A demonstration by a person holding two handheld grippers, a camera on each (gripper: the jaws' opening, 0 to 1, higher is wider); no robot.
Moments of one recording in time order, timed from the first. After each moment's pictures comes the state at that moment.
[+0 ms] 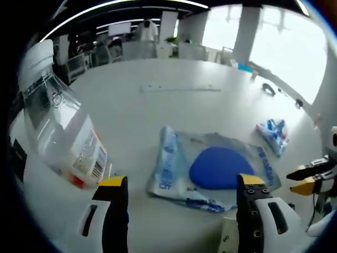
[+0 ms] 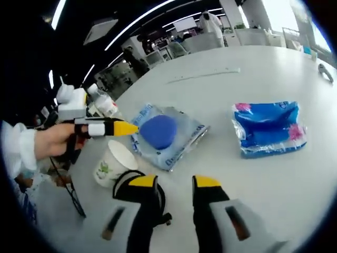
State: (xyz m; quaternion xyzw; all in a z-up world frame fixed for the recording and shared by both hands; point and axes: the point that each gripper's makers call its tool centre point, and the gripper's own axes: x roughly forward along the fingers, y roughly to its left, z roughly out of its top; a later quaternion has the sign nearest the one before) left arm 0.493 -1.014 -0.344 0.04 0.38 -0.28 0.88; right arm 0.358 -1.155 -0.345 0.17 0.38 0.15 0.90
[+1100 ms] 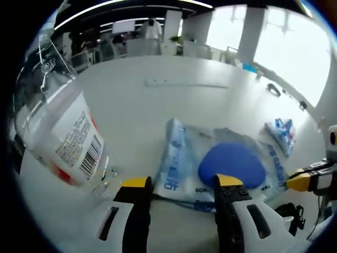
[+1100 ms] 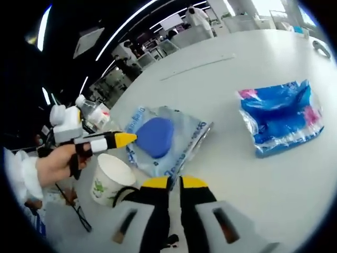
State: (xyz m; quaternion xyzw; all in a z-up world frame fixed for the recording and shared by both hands) left arm 0.499 -1.010 -0.362 0.02 0.38 -0.26 0.89; right arm 0.384 -1.145 -0.360 0.23 0.39 0.13 0.88
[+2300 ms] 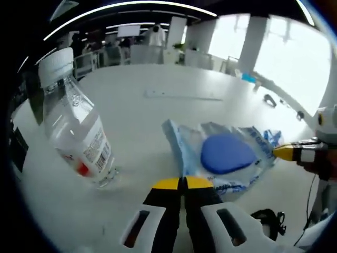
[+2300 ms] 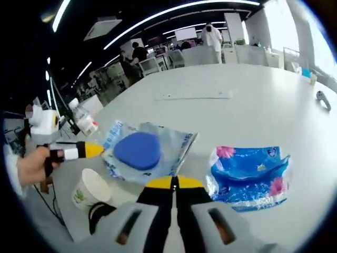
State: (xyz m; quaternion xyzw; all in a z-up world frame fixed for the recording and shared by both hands) left arm 0.482 -1.018 -0.325 0.00 0.36 -0.26 0.90; right arm 0.426 -1.207 -0.320 0.10 0.34 0.11 0.93
